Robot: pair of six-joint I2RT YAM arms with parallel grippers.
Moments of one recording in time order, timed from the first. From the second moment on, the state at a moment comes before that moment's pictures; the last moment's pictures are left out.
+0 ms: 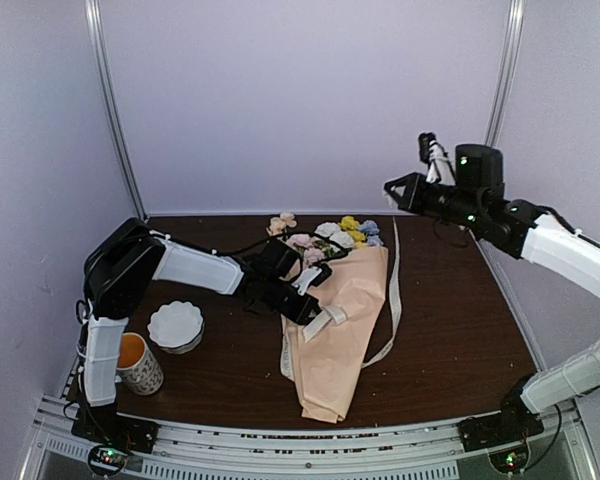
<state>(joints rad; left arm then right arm) -0.83 2.16 1.38 -0.08 0.47 -0.17 0.52 1.25 1.22 -0.13 -0.06 0.50</state>
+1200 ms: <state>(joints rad) -0.80 1.75 1.01 0.20 0.50 0.00 0.78 2.06 1.43 0.01 -0.31 0.70</state>
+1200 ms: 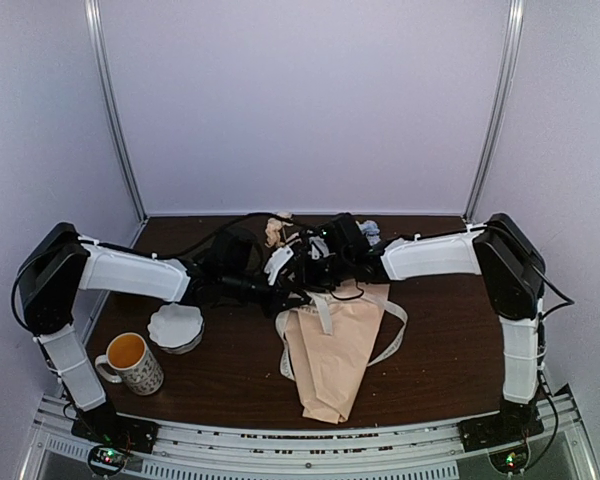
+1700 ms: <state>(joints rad) -0.80 1.85 1.09 0.19 0.51 0.00 0.71 1.84 1.37 -0.07 -0.27 0.73</state>
